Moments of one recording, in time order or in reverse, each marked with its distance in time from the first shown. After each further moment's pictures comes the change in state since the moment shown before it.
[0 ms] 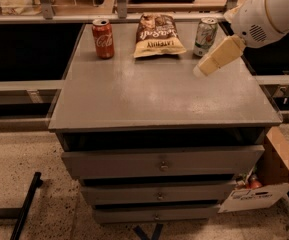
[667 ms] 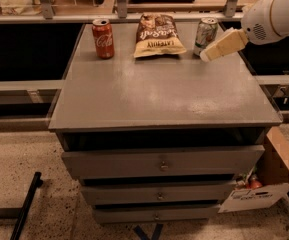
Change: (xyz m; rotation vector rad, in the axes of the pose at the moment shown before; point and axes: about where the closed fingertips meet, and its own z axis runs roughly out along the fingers) arm 0.027 -0.078 0.019 0.187 -0.086 0.134
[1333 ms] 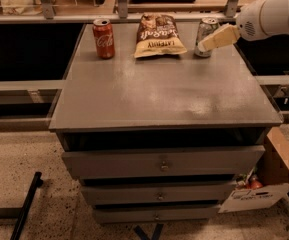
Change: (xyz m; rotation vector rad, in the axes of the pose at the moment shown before) arm 0.007 -0.054 0.050 0.054 -0.058 0.086
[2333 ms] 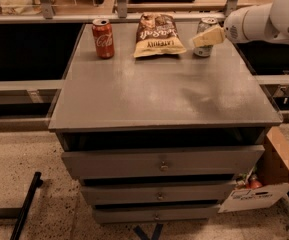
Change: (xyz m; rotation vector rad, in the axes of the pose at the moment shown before) arm 0.004 -0.025 0.060 0.034 -0.077 0.094
